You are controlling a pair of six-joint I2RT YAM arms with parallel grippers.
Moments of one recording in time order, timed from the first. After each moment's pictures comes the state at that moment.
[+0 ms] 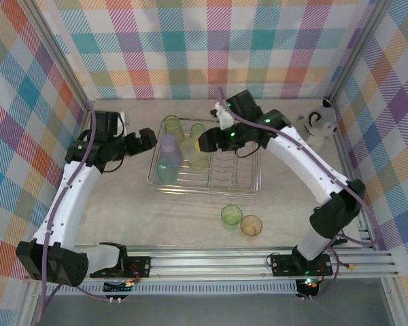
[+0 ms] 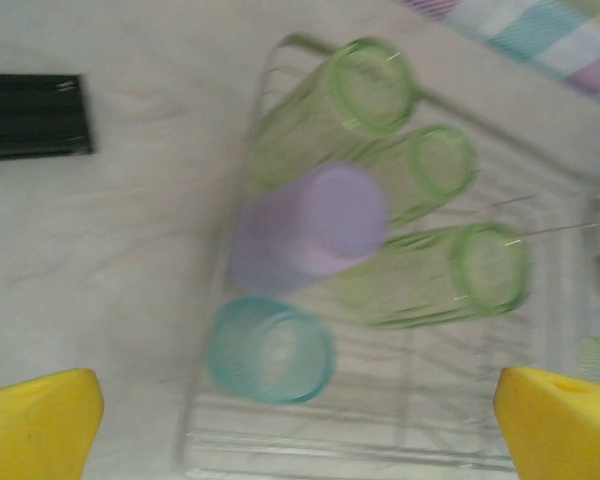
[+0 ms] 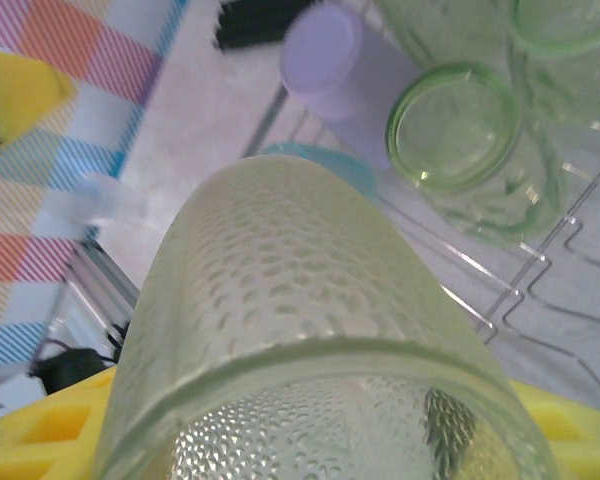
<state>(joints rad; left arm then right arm) -0.15 1.21 1.30 -0.91 0.13 -0.44 0.67 1.67 1.75 -0.99 -0.42 0.37</state>
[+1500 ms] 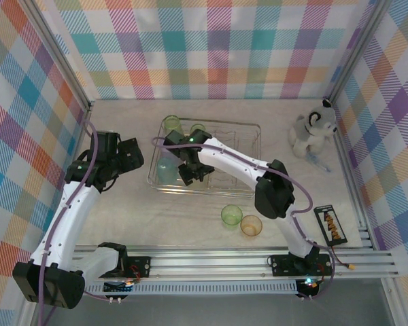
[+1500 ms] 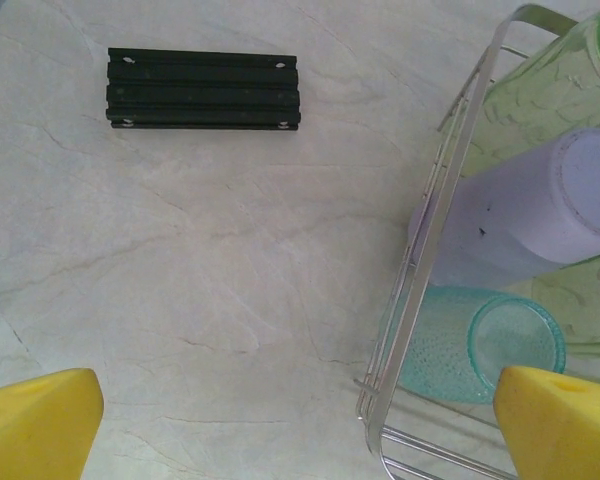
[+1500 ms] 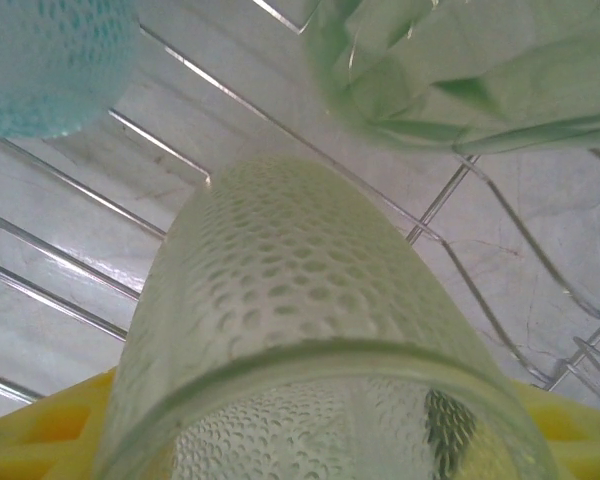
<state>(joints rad) -0.14 1.06 1.09 -0.89 -0.16 -0.44 0.96 2.19 2.08 -1.33 0.18 0.38</state>
